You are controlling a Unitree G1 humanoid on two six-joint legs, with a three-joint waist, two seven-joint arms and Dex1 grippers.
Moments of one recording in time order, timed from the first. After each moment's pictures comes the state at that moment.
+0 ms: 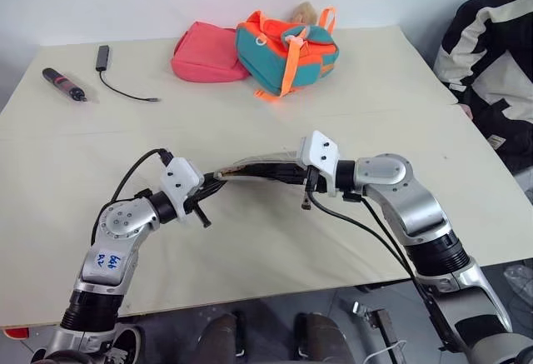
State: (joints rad) left arm -0.26 0.54 0.01 -0.16 -0.23 0.17 -0.65; right arm -0.67 -0.48 0.27 -0.07 0.17 0.36 0.95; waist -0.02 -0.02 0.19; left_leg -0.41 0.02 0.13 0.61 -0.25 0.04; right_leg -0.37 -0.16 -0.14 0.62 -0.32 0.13
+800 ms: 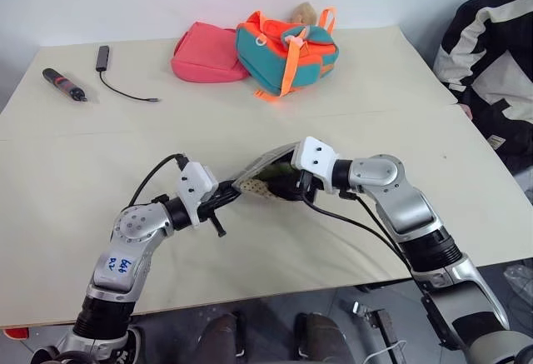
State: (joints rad) left arm -0.24 0.47 -0.01 -0.26 -0.28 0.28 -0.69; right arm -0.69 -0.47 0.30 0.03 0.03 0.27 0.90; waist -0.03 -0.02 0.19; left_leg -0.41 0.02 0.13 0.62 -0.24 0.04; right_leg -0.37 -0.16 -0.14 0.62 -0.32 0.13
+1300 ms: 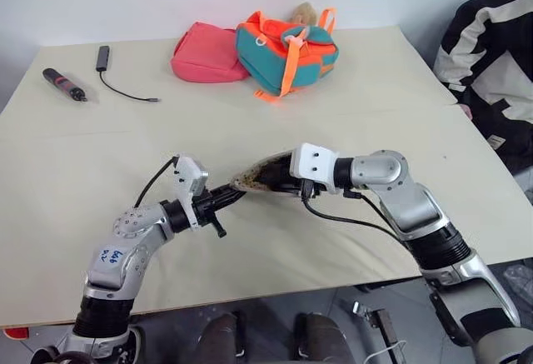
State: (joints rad) left arm -0.27 0.44 0.08 -0.27 -0.59 0.63 -0.68; right arm -0.74 -0.56 0.35 -0.04 -0.02 0.22 1.03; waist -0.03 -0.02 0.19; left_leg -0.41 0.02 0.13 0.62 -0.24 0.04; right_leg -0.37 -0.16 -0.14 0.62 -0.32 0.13
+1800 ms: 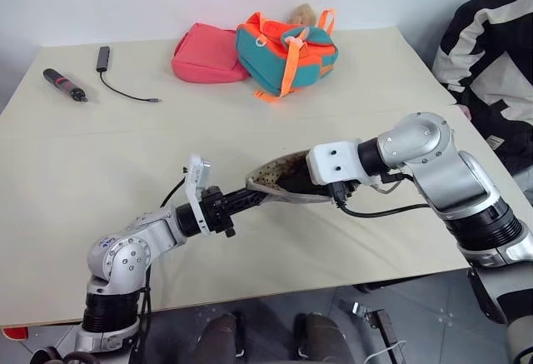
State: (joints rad) left arm -0.30 0.36 0.17 -0.30 -1.00 1.01 -0.55; right arm -0.89 -0.74 0.43 -0.14 -0.03 0.33 1.37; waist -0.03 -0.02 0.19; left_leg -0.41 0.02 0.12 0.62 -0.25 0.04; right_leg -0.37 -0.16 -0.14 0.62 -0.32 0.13
